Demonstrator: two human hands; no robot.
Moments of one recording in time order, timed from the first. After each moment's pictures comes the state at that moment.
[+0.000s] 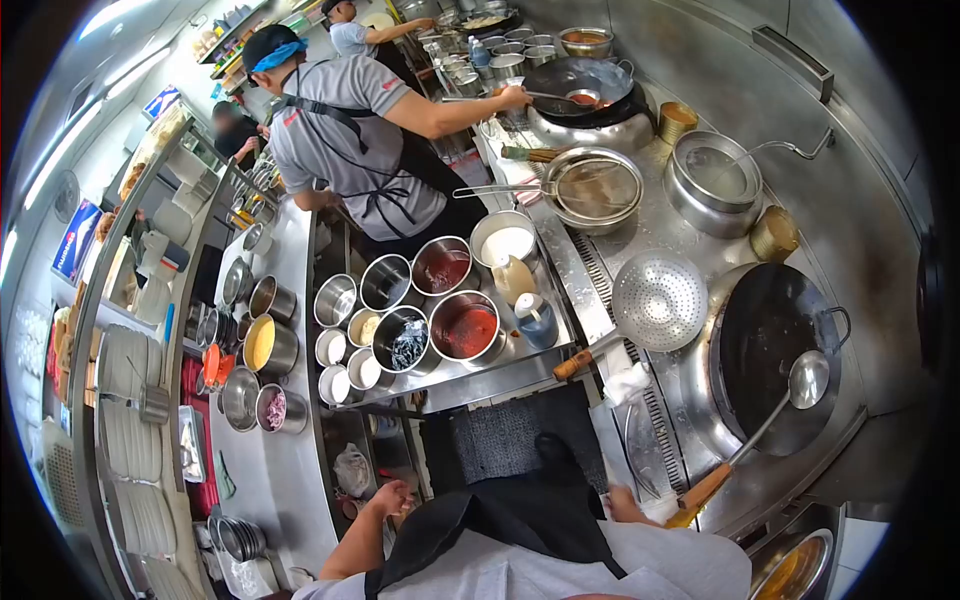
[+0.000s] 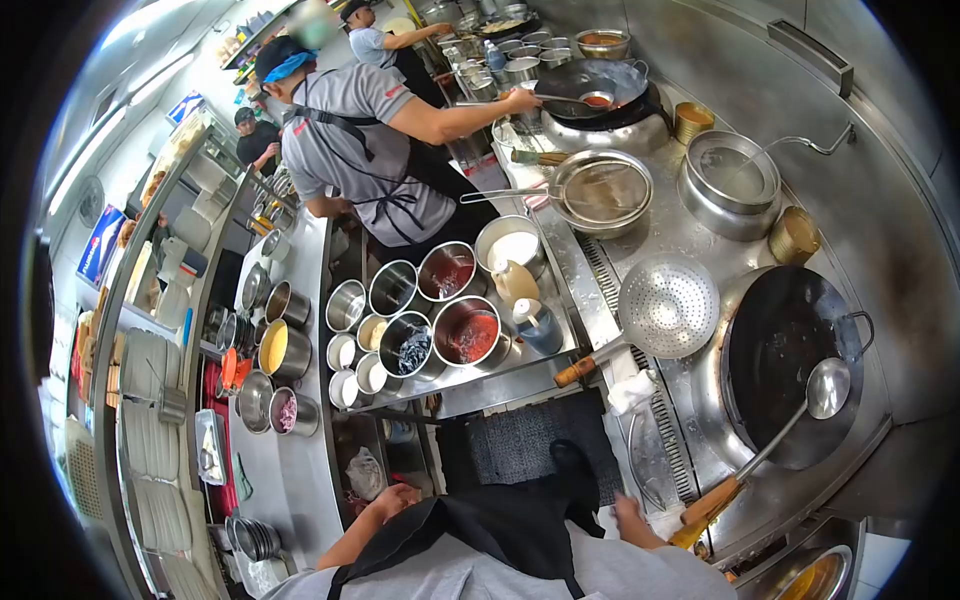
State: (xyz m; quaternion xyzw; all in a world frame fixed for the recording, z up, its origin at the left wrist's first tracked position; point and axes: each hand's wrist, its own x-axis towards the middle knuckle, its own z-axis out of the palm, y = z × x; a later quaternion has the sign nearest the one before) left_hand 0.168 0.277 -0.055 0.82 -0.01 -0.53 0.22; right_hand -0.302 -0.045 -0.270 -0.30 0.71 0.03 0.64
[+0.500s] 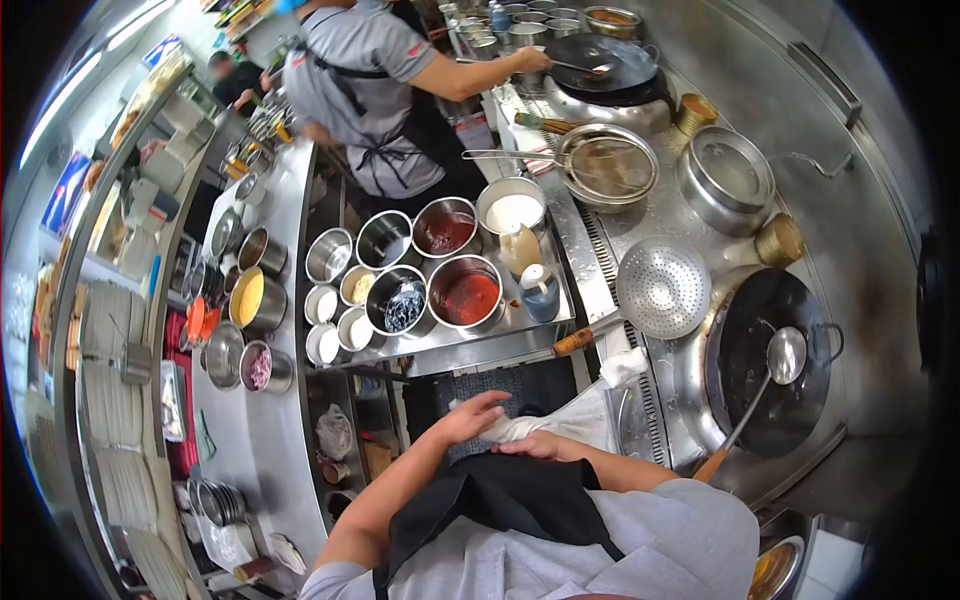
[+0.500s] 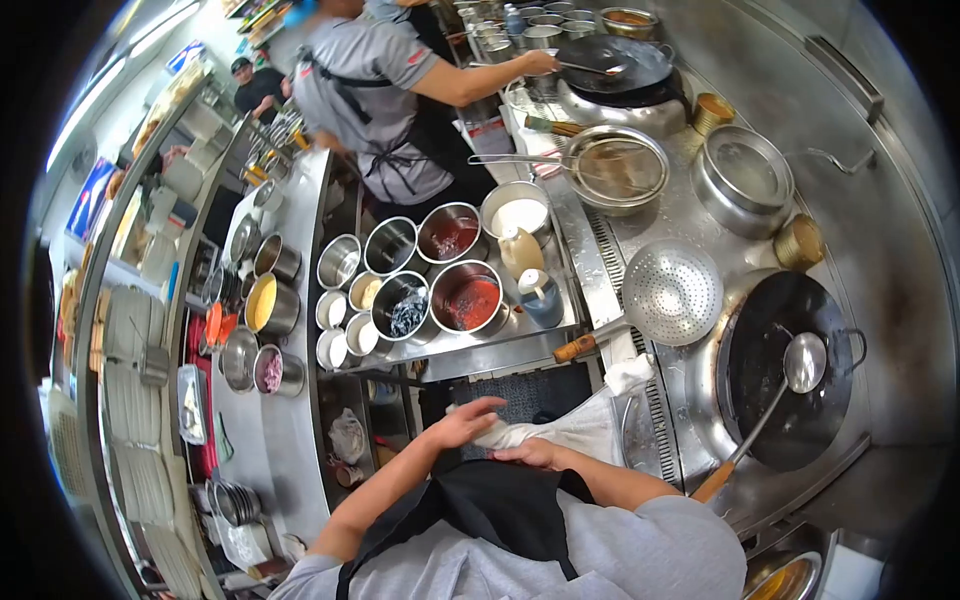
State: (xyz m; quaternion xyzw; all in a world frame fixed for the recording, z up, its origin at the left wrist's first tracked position) left_hand 0.096 0.025 0.024 0.65 -0.36 -0.55 0.38; right_hand -0.081 -0.080 -0.024 -0.29 0.19 0.24 0.91
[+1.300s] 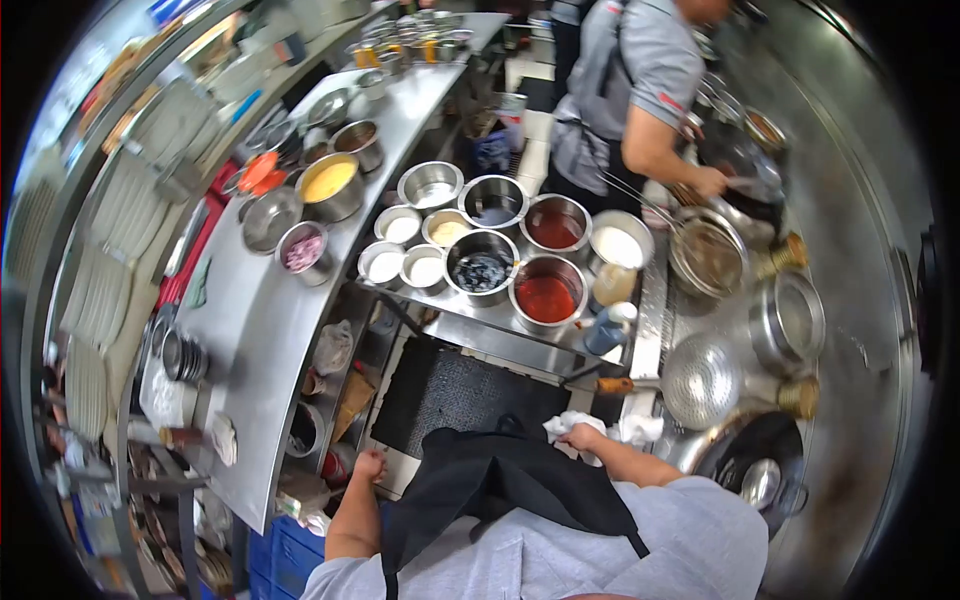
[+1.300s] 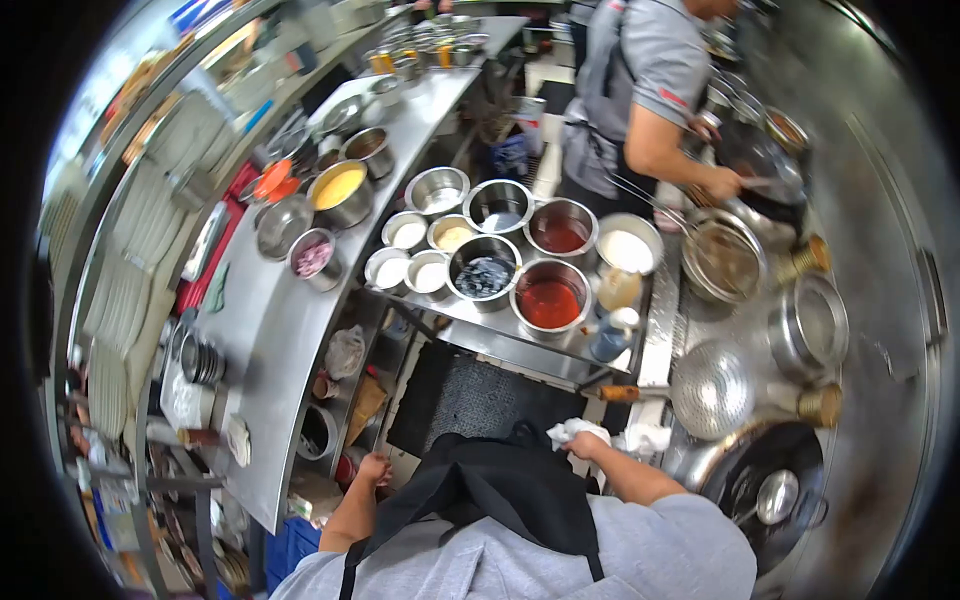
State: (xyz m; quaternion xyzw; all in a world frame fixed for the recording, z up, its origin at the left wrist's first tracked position) left_hand 0.015 0.373 -0.166 0.75 0.33 -0.37 0.43; right_hand -0.072 -0.191 -0.166 -0.83 0.18 0.38 0.37
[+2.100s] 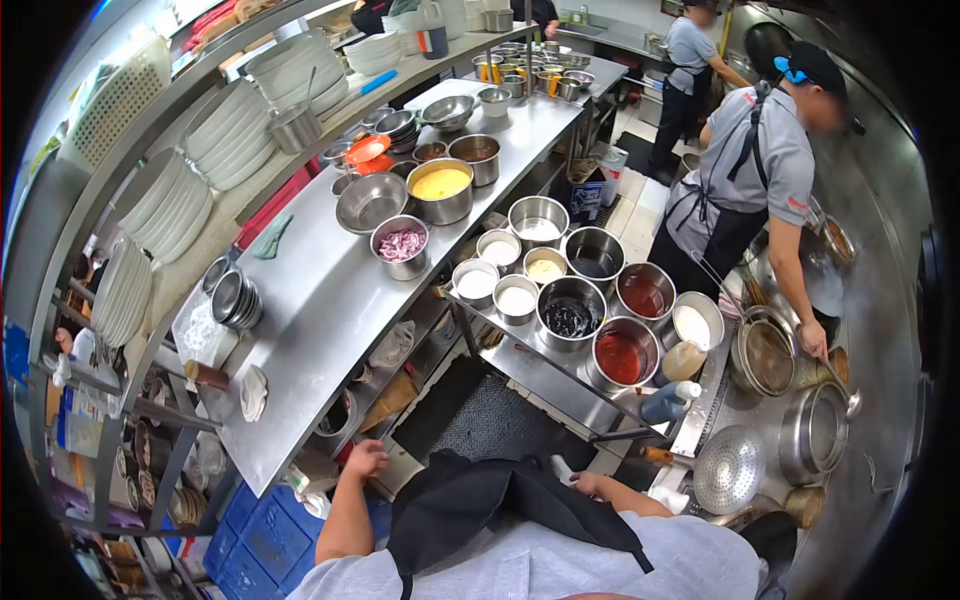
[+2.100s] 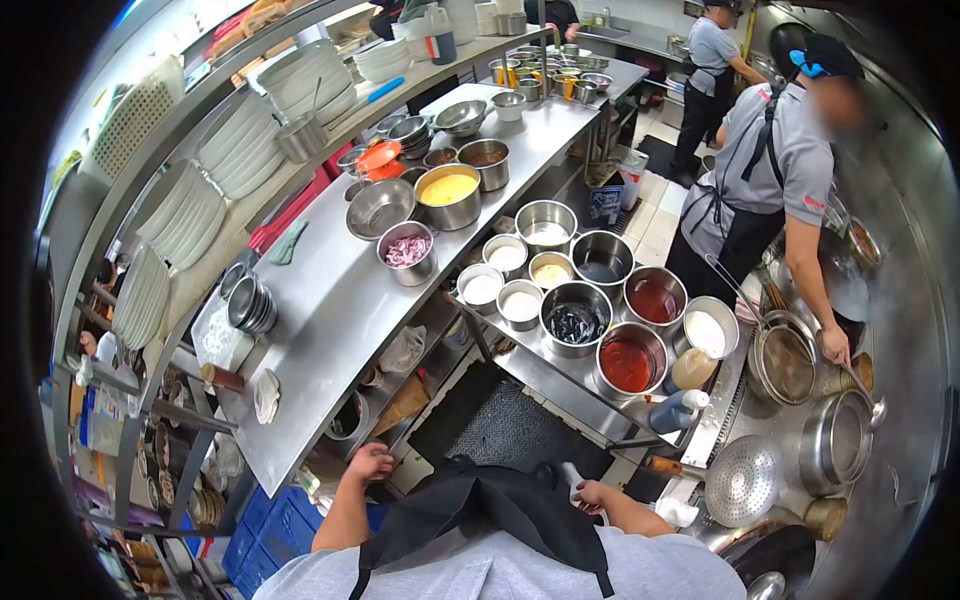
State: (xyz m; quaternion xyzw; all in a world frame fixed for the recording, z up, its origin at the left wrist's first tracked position) left_hand 0.016 0.433 -0.089 0.69 0.33 -0.25 0.59; right_hand -0.019 -0.137 -0.171 -0.70 0.19 0.59 0.37
